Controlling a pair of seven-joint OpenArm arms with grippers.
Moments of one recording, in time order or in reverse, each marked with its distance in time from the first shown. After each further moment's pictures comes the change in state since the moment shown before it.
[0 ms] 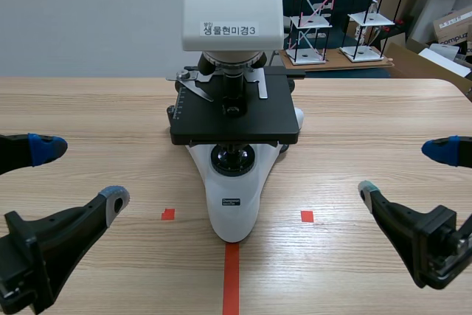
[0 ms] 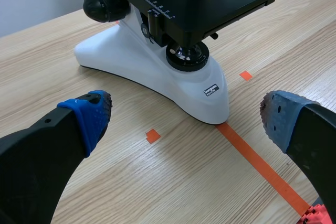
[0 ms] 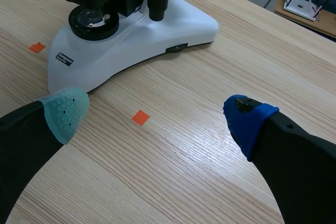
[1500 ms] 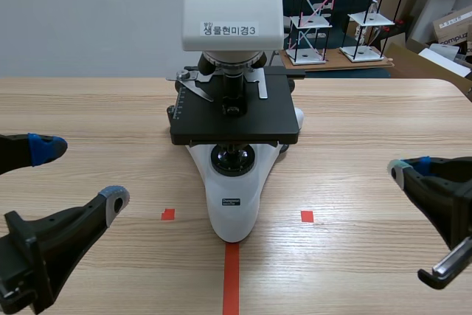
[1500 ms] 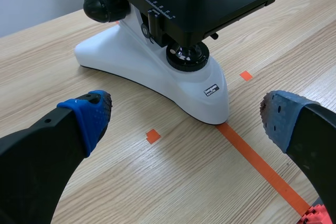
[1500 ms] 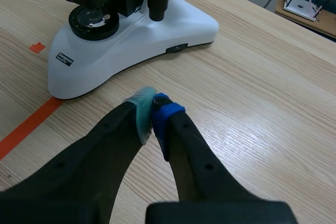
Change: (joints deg) left arm 0.0 0.0 0.0 0.0 0.0 0.0 0.0; right arm 0.0 0.0 0.0 0.0 0.0 0.0 0.1
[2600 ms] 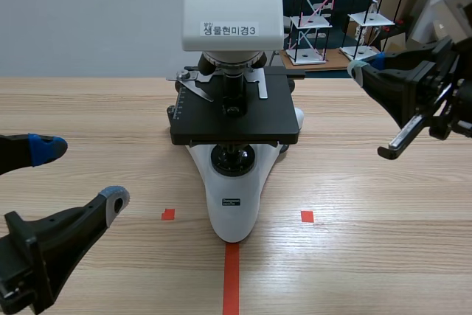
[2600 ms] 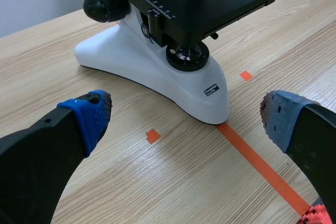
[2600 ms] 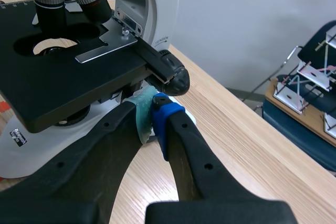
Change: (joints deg) left arm 0.0 0.0 0.0 0.0 0.0 0.0 0.0; right arm 32.8 -0.2 -7.4 -11.7 -3.6 13.3 -0.9
